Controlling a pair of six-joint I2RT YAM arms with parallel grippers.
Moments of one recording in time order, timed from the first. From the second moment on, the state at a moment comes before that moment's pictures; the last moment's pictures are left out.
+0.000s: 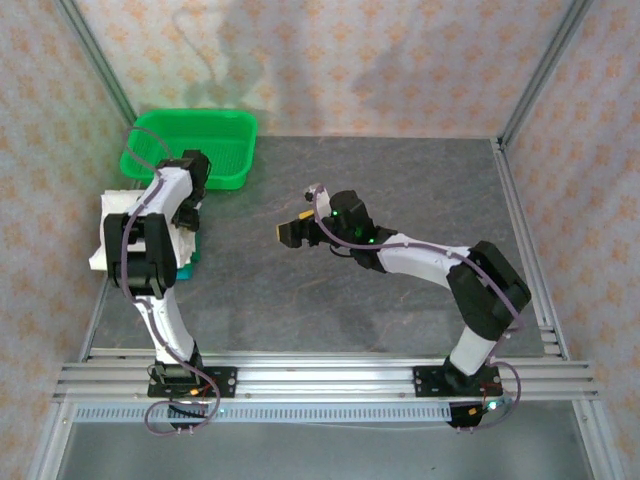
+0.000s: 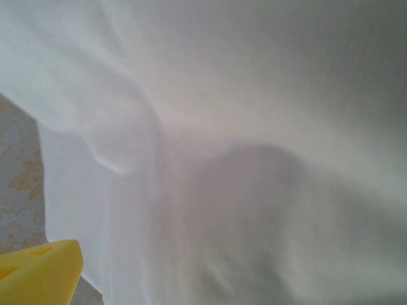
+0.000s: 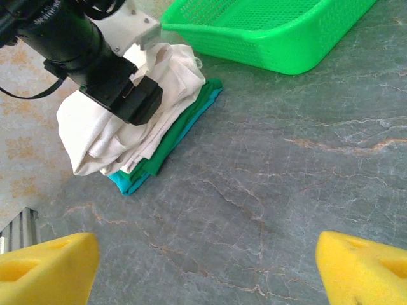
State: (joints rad) left arm 0.08 1.90 1.51 -1.12 -0.72 -0.13; right arm 0.75 1.69 1.02 0.30 -0.33 0.40
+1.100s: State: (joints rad) left arm -0.16 1.09 0.44 0.15 -0.38 0.01; right arm 0.21 1.18 0.44 0.38 0.45 0.20
